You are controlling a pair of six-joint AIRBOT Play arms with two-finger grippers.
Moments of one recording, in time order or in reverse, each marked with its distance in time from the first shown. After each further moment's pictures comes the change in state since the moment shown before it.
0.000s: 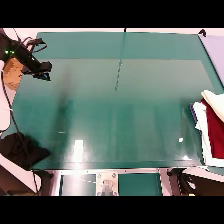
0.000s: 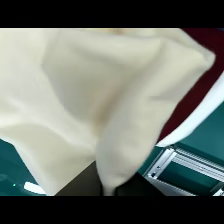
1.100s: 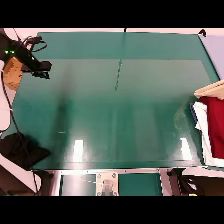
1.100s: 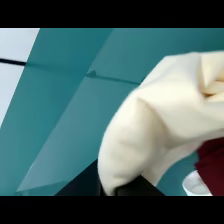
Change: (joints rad) left arm 0.000 0.000 0.000 0.030 0.059 0.037; right arm 0.124 -0.164 0.236 0.728 -0.384 -0.095
